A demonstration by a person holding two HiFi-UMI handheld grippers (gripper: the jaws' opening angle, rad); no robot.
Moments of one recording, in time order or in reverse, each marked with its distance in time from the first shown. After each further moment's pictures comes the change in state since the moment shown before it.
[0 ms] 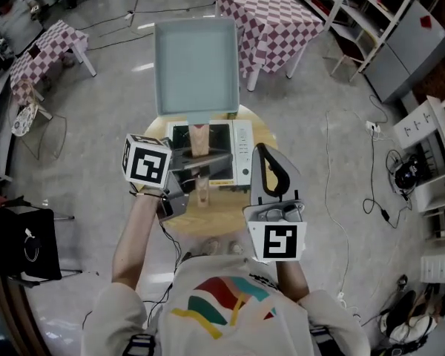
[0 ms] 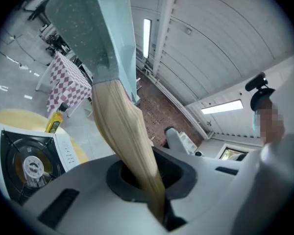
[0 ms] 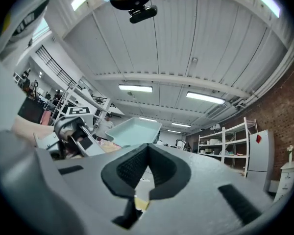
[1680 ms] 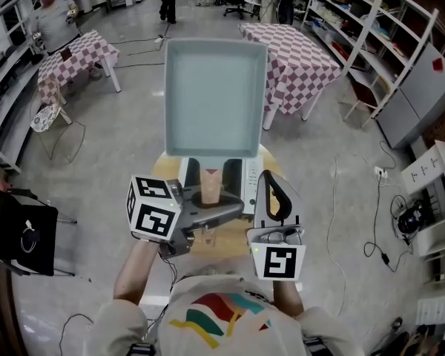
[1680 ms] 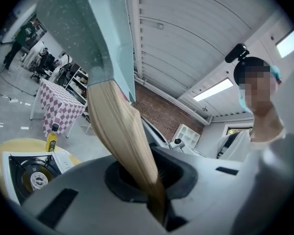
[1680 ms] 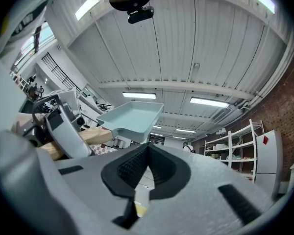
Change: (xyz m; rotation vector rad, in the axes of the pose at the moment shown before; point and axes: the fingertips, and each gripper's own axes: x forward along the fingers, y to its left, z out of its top) left arm -0.015 -0.091 -0.015 0.224 -0.028 0.022; right arm -0.006 0.012 0.034 0.010 -0.093 0.061
